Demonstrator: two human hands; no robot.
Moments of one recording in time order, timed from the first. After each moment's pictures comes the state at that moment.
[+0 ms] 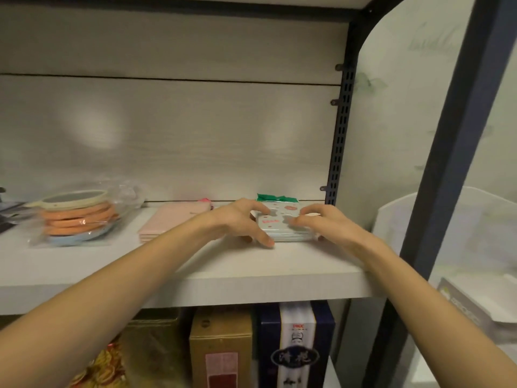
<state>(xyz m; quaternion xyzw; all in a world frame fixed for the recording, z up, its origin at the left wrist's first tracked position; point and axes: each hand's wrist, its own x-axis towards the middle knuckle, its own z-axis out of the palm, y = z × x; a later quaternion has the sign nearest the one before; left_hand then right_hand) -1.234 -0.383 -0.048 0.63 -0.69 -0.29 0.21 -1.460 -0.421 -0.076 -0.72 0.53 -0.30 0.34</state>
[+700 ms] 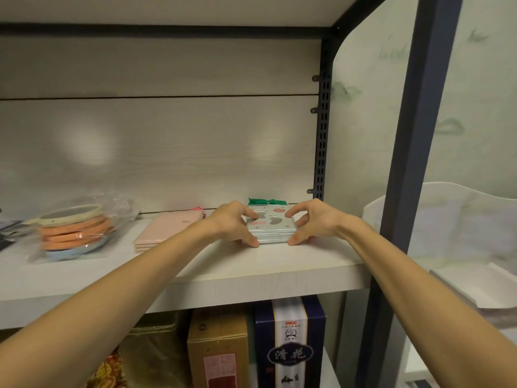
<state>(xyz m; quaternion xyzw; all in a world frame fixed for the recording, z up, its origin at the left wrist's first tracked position) -1.236 -0.398 -0.053 0.64 -0.70 -0.23 0.21 -1.474 -0.422 -0.049 -0.77 0.51 -0.19 0.32</state>
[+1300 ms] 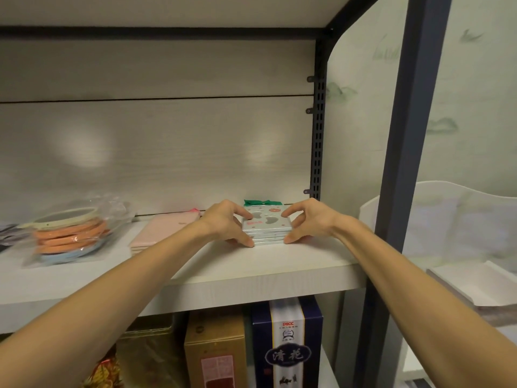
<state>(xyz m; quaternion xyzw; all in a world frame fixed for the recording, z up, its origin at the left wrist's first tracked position) -1.230 -0.398 -0.053 0.65 -0.68 -0.23 0.25 -1.474 -0.423 -0.050 -0.77 0.51 -0.21 0.31</state>
